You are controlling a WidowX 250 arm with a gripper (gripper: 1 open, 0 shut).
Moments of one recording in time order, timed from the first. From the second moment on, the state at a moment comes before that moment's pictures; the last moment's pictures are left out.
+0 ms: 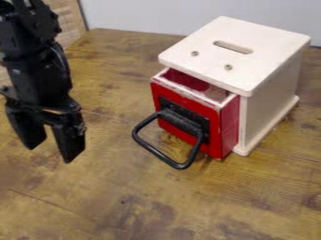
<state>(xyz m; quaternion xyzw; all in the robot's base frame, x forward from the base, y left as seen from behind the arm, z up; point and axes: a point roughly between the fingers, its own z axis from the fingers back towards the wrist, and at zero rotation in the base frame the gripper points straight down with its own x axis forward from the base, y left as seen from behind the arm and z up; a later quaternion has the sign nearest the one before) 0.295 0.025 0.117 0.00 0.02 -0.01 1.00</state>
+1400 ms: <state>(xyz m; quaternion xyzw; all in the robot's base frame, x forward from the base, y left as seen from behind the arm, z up) 0.313 0.012 0.127 0.01 0.04 -0.05 1.00</state>
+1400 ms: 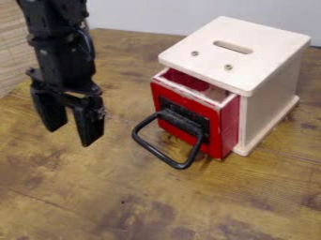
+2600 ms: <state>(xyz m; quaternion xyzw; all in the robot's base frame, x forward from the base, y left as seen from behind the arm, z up) 0.316 0.039 0.105 0.01 0.03 -0.06 1.00</state>
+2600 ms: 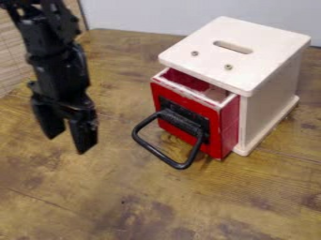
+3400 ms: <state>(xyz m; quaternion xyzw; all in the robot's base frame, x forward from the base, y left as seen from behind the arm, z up) 0.330 0.029 0.111 0.03 0.03 -0.10 0.99</state>
